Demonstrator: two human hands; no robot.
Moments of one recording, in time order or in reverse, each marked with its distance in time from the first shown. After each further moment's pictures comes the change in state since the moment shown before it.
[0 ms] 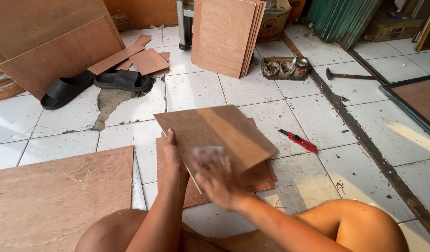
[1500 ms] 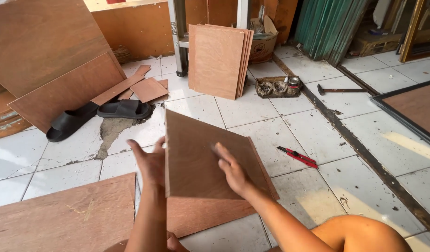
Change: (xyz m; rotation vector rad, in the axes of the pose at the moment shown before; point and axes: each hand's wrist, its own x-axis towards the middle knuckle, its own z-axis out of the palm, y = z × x) left_hand 0.014 0.064 0.011 -0.128 -0.460 -0.137; right_hand 0.032 0.041 -0.002 0.972 0.441 -0.028
